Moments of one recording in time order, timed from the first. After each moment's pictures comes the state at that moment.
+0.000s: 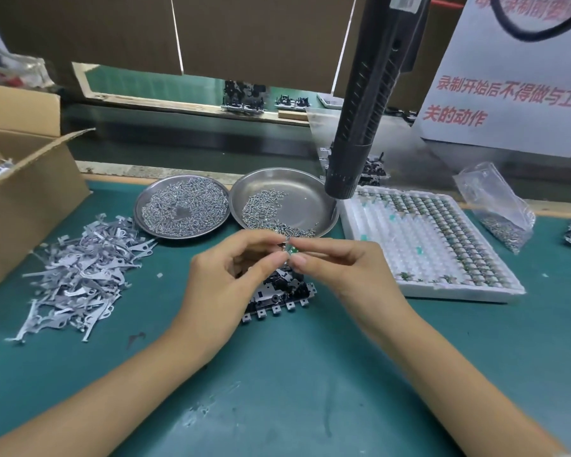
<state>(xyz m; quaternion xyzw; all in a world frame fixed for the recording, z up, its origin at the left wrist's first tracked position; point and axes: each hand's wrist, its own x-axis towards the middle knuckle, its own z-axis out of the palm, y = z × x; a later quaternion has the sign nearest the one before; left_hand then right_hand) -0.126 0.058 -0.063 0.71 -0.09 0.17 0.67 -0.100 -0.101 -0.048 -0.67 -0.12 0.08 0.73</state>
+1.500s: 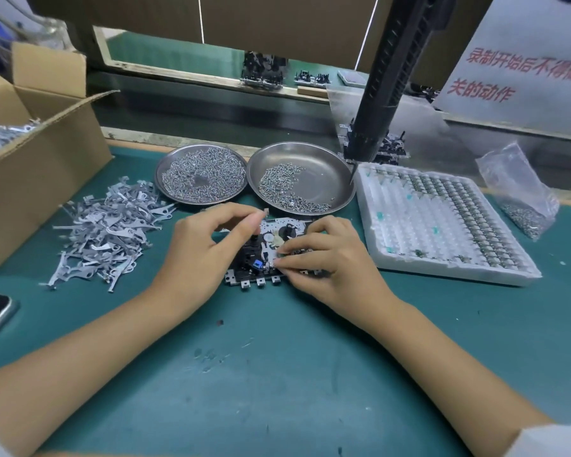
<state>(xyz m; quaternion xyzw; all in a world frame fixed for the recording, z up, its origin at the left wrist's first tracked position) -0.134 0.093 -0.070 0.82 -0.04 0.22 0.52 -0.098 -0.091 -0.079 -0.83 -0.43 -0.23 0.27</state>
